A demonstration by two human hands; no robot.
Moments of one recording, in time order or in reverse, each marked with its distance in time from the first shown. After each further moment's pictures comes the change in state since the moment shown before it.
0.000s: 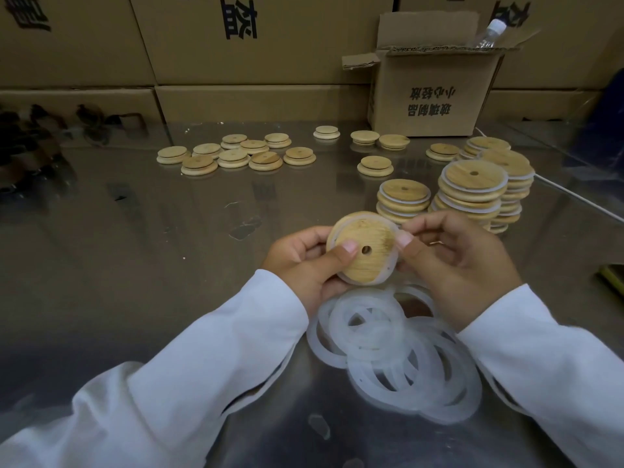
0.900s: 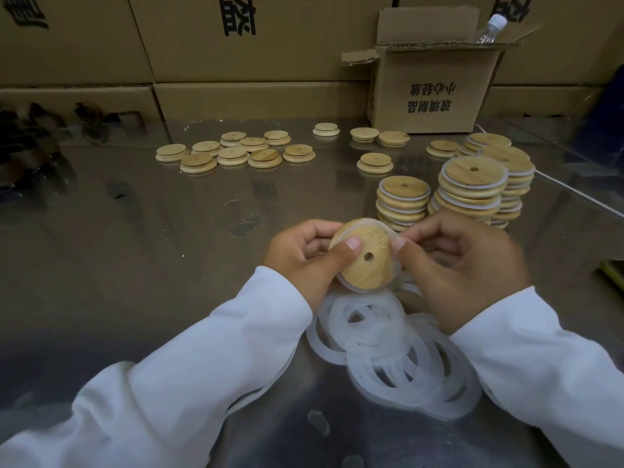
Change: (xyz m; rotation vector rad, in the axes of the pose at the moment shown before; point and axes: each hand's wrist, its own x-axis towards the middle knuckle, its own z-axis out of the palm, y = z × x) left_hand -0.002 0.001 0.002 0.310 0.076 0.118; right_hand -0.005 -0.001 0.000 -0.254 0.099 -0.120
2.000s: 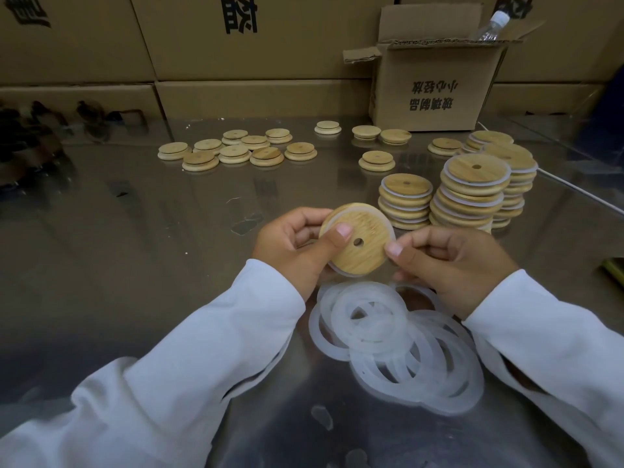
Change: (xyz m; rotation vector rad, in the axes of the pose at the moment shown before) left_hand 0.003 0.002 -0.008 0.008 0.072 0.062; right_hand 0.007 0.006 -0.001 0.295 -0.261 0.297
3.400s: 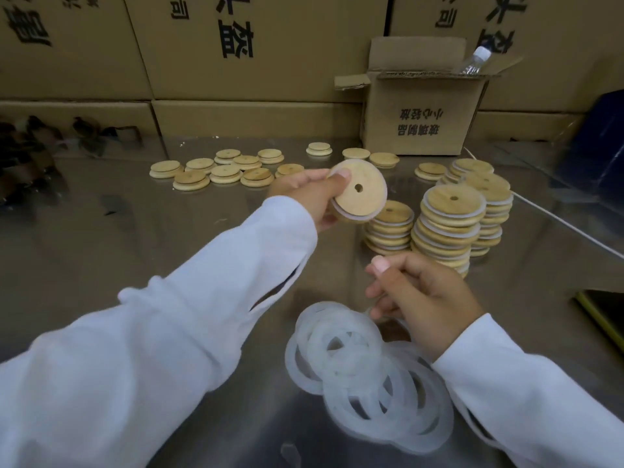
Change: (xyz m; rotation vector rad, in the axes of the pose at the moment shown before) left_hand 0.080 0.032 0.035 -0.094 0.120 -0.167; right_hand -0.002 -0.002 0.006 0.074 0.043 0.045
